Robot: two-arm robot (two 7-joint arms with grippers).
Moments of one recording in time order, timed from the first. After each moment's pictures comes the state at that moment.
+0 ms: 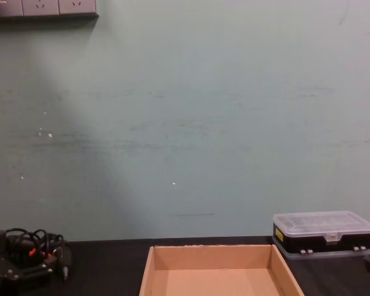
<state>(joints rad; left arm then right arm) -0.20 0.60 0.45 -1.41 -0.25 -0.12 0.03 0.20 0.60 -0.45 -1.41 0.25 -0.12 -0.03</state>
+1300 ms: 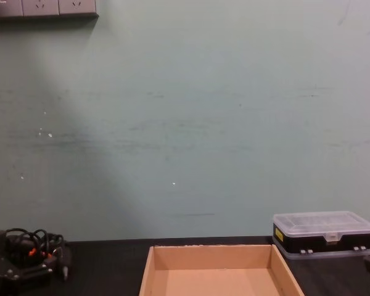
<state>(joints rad) -0.20 0.60 0.45 -1.41 -0.25 -0.12 0.03 0.20 0.60 -0.45 -1.41 0.25 -0.12 -0.03</state>
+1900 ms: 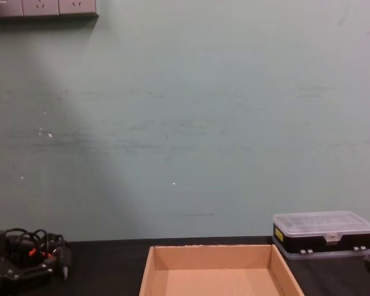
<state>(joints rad) -0.20 0.60 0.45 -1.41 -0.25 -0.12 0.03 0.20 0.60 -0.45 -1.41 0.25 -0.12 -0.03</state>
